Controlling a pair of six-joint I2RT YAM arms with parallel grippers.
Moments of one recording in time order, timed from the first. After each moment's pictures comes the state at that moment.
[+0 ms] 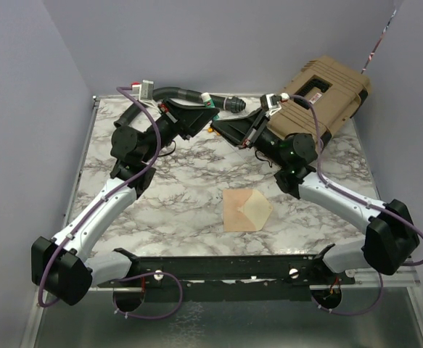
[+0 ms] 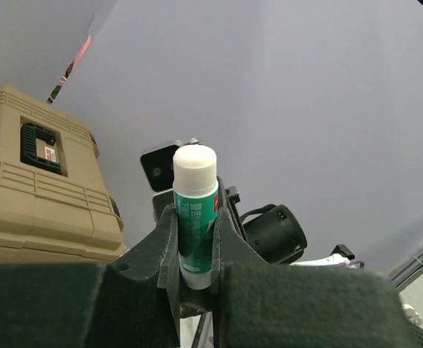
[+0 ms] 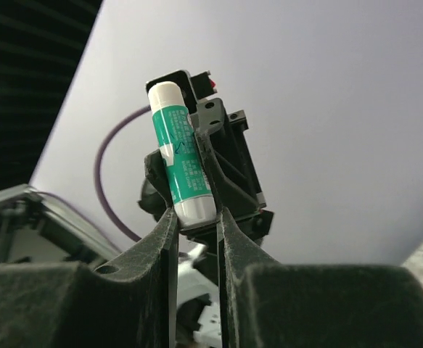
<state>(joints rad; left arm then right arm) -0.47 1.18 1.01 0.68 0.46 -1.01 0.66 1.36 0.97 0.91 -0.37 1.33</state>
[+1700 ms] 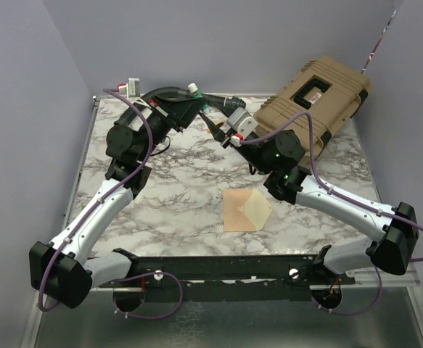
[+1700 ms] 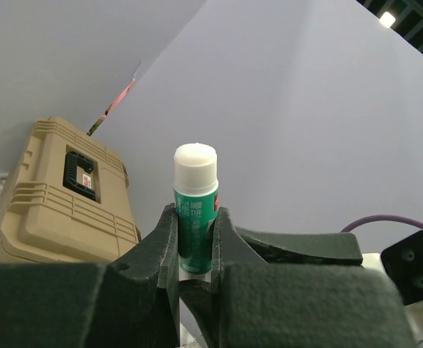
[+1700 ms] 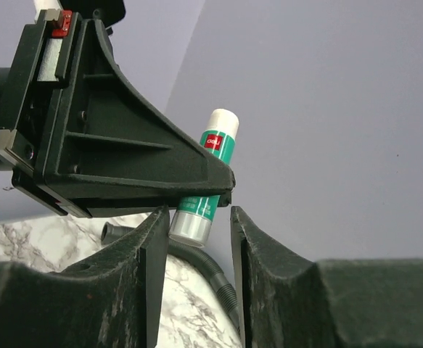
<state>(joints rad) -0.43 1.16 1.01 0.64 0.32 -1.03 0.92 1.37 1.18 0.62 0.01 -0.52</state>
